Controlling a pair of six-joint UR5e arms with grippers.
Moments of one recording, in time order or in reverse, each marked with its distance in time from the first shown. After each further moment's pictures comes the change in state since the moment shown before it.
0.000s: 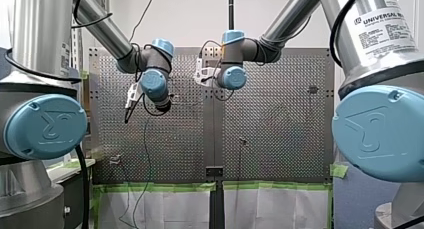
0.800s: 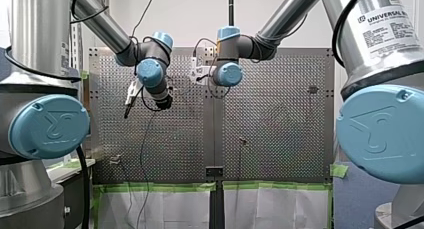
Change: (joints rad) left arm 0.032 0.032 0.045 -0.174 0.109 -0.076; right arm 0.037 0.001 -0.028 0.048 0.005 -0.049
